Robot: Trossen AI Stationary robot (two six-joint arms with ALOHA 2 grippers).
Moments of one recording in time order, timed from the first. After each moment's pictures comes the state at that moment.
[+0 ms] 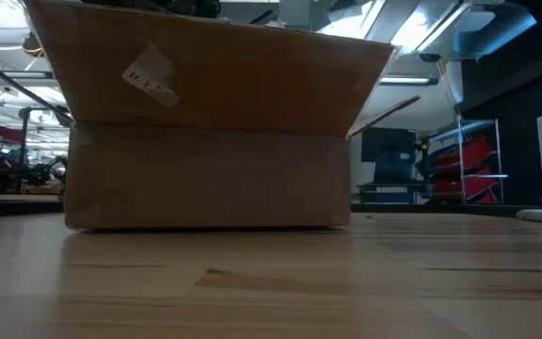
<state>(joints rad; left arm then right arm) 0.44 1.22 0.95 -0.20 0.27 -0.03 -0.14 2.04 2.27 -0.58 -0.53 0.12</state>
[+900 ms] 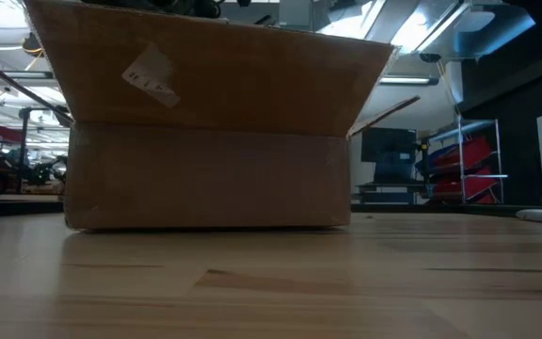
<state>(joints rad) 0.44 1.22 0.95 -0.23 0.27 -0.03 -0.19 2.03 2.25 -0.62 -0.64 0.09</state>
